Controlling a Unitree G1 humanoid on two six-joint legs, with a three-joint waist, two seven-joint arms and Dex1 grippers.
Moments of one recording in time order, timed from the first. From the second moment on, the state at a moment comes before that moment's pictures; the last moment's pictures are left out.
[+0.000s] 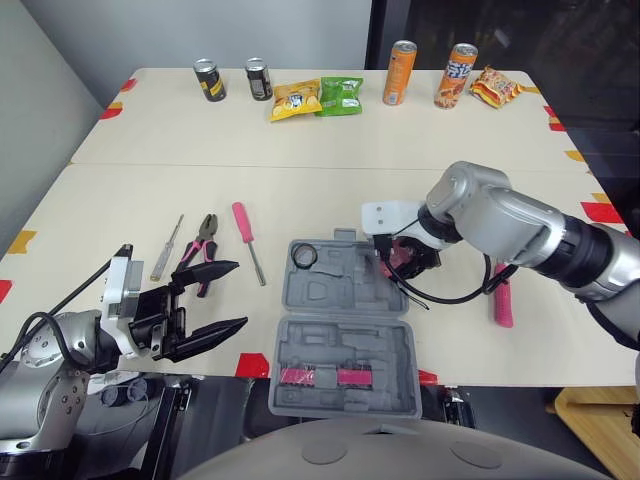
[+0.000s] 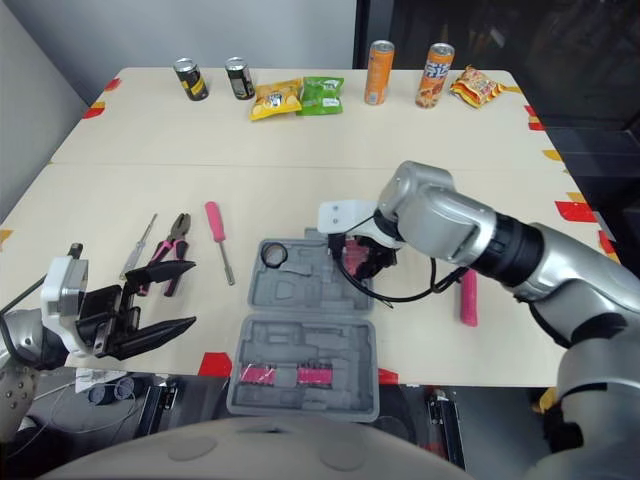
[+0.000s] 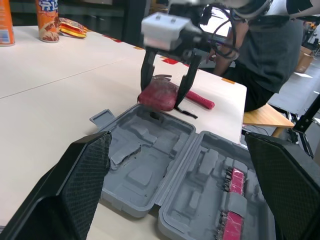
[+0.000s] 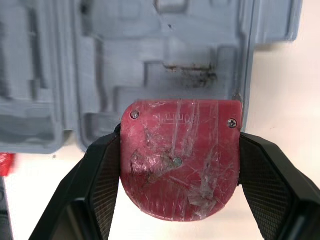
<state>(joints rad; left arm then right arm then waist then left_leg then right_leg) 0.34 0.67 0.32 -0.29 -0.77 0.15 -1.34 -1.01 -0.79 0.95 -0.27 0.04 1.11 1.25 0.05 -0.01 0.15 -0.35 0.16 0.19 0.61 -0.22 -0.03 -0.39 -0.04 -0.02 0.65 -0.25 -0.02</state>
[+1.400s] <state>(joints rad) 0.38 0.63 0.33 -0.23 -0.75 0.07 -1.38 -0.92 -0.72 0.82 -0.23 -0.02 1.08 1.17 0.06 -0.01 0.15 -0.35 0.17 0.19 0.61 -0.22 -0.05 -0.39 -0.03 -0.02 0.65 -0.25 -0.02</state>
